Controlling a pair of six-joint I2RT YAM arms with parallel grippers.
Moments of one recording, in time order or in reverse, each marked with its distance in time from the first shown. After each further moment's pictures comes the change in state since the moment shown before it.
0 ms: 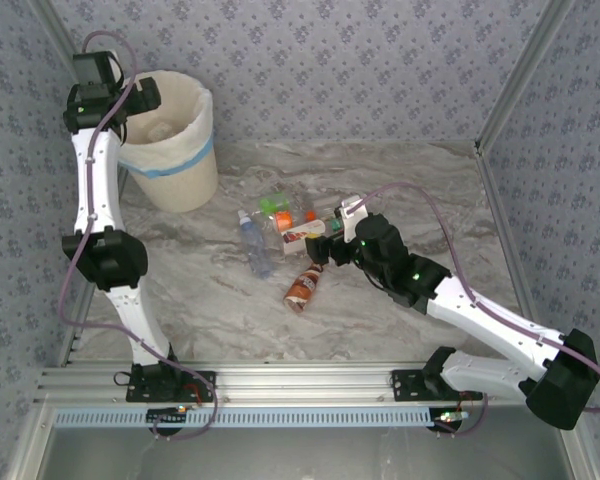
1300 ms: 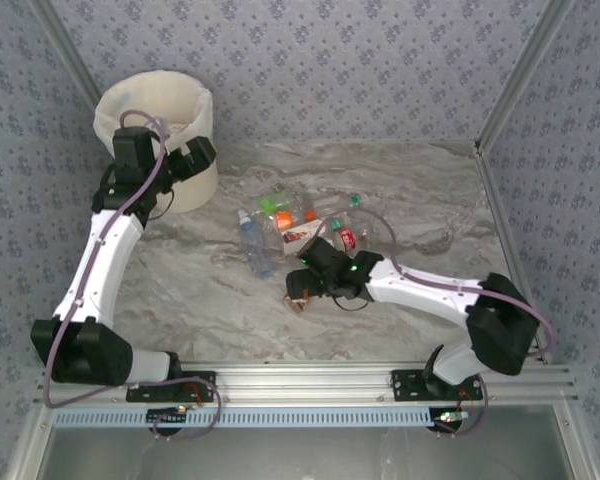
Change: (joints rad) left arm -0.214 -0.722 -1.066 0.353 0.248 -0.387; right arm 0.145 0.433 0.131 -0.348 -0.114 0.496
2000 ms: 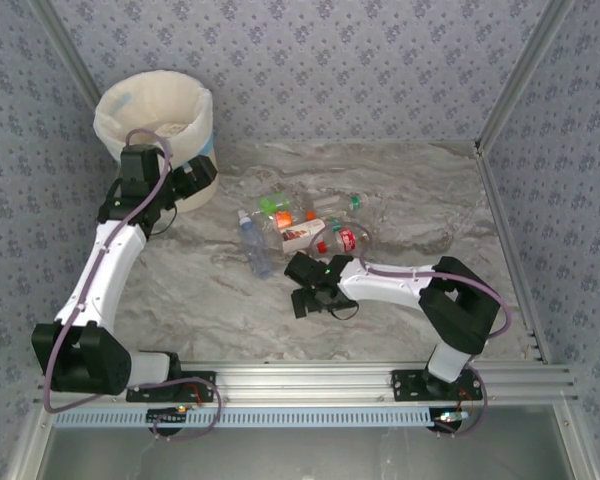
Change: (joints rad) left arm -0.004 -0.021 -0.112 -0.003 -0.024 -0.030; right arm 0.024 0.182 0.018 -0.123 0.031 0.027
